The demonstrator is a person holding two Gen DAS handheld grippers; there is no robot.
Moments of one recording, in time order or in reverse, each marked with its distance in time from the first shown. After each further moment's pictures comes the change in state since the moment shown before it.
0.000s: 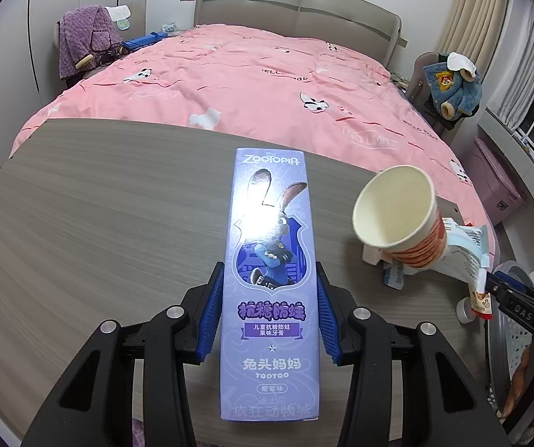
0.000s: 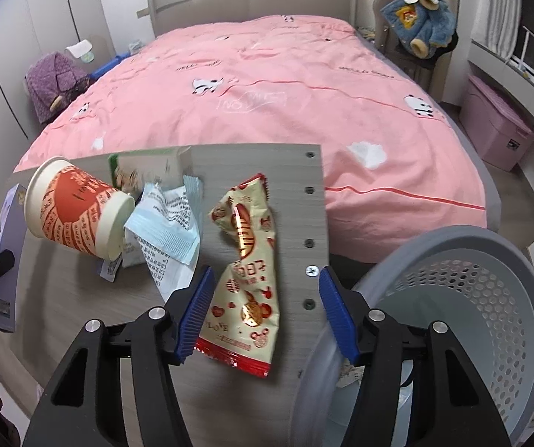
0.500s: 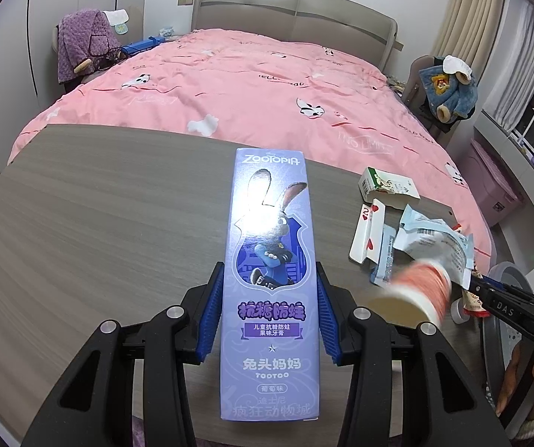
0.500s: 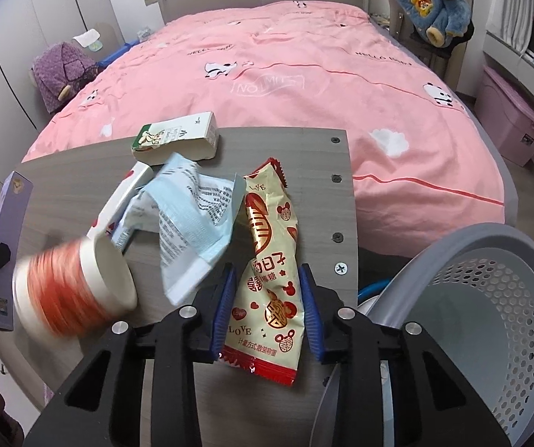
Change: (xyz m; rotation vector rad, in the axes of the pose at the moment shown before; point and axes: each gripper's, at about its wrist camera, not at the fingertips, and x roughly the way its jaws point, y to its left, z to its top) left arm -0.010 -0.001 0.001 0.007 -0.020 -0.013; right arm 0.012 0.008 0.001 -0.006 0.044 0.048
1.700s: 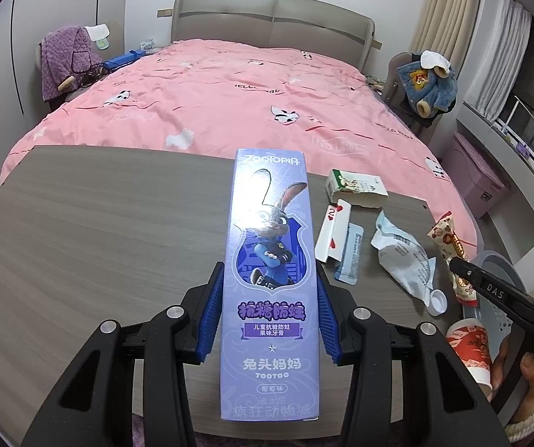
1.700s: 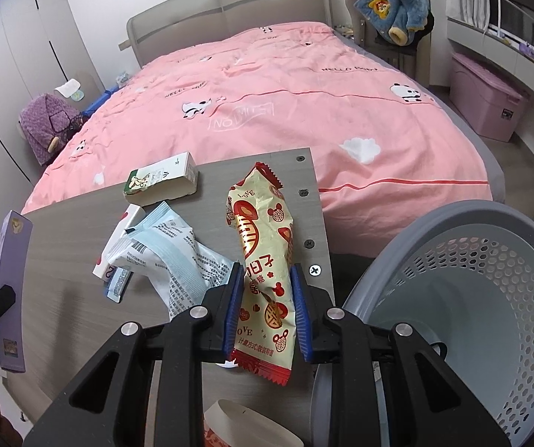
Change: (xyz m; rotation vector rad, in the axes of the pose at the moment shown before) left arm -0.019 -0.022 -0.003 0.068 -0.025 -0.046; right arm -0.023 -0.020 -0.009 0.157 -0.118 -0.008
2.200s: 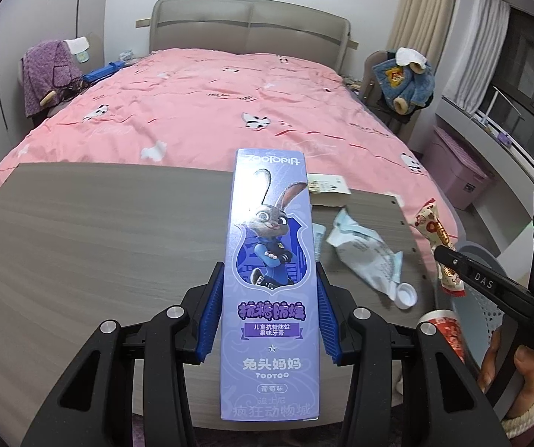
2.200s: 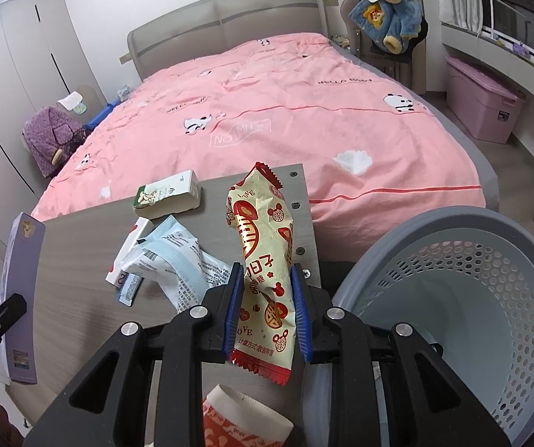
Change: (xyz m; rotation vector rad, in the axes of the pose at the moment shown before) left arm -0.015 -0.028 -0.001 0.060 -0.022 -0.061; right arm -0.031 -0.008 -0.001 0.020 -0.052 0.009
